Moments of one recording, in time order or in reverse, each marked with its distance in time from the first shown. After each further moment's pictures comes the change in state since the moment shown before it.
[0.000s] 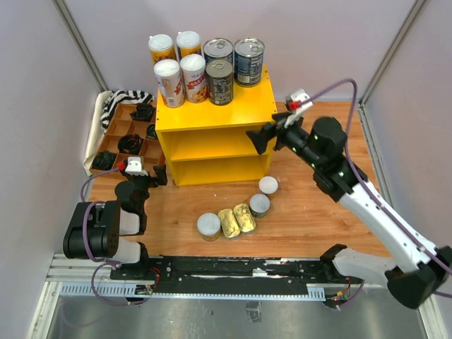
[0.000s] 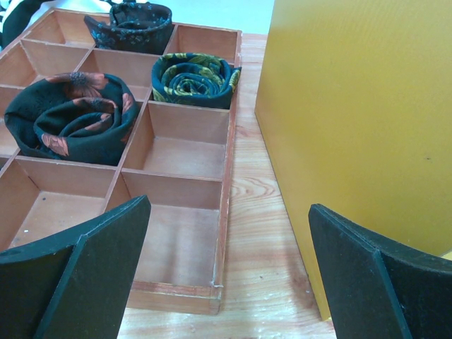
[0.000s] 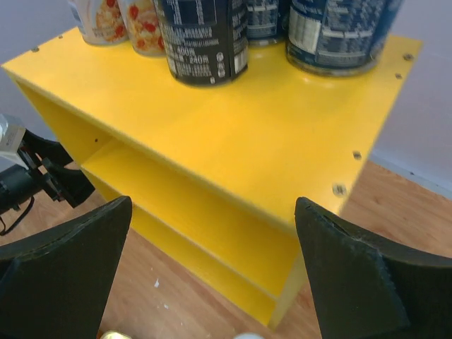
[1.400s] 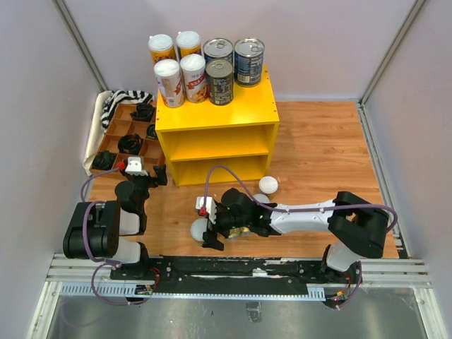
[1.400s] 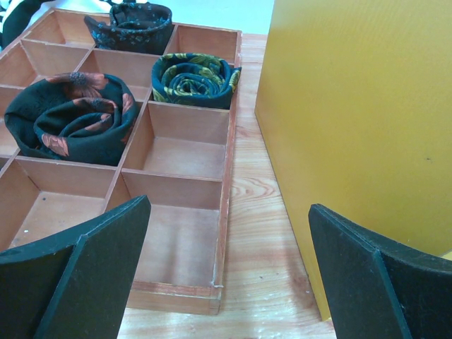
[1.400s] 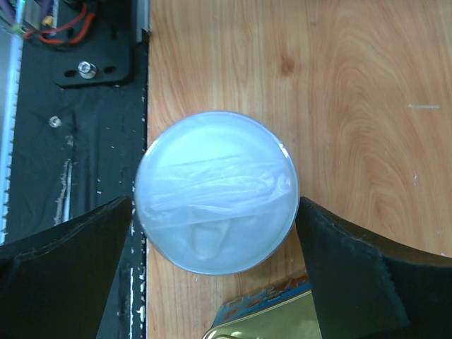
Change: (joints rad) left arm 0.000 0.000 0.000 0.000 0.000 0.000; right arm 0.557 0.417 -0.459 0.377 -0.284 -0.160
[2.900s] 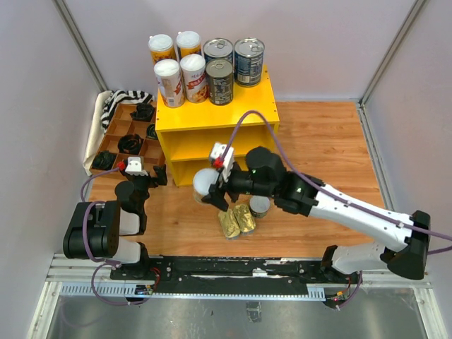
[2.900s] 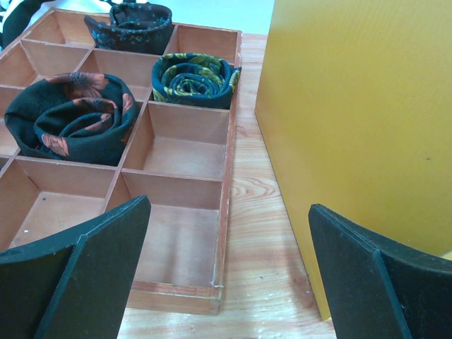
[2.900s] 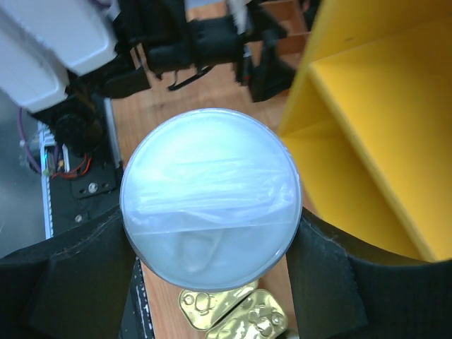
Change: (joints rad) left arm 0.000 0.000 0.000 0.000 0.000 0.000; right arm -0.041 -0.295 0.428 -0.529 0.230 0.040
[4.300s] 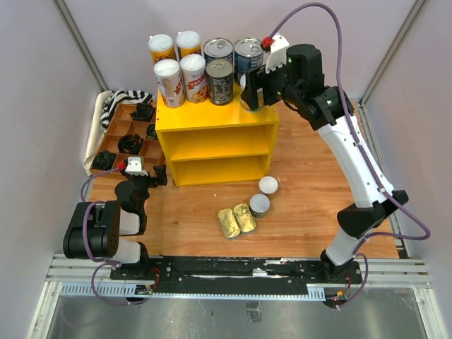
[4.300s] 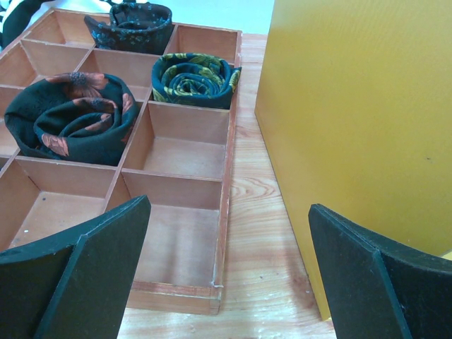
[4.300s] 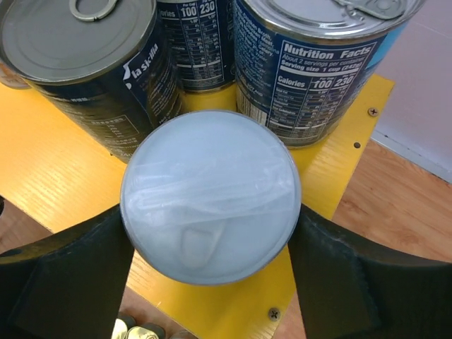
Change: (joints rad) left arm 0.000 0.000 0.000 0.000 0.000 0.000; right arm -0.586 0.415 0.976 -0.554 0.050 0.082
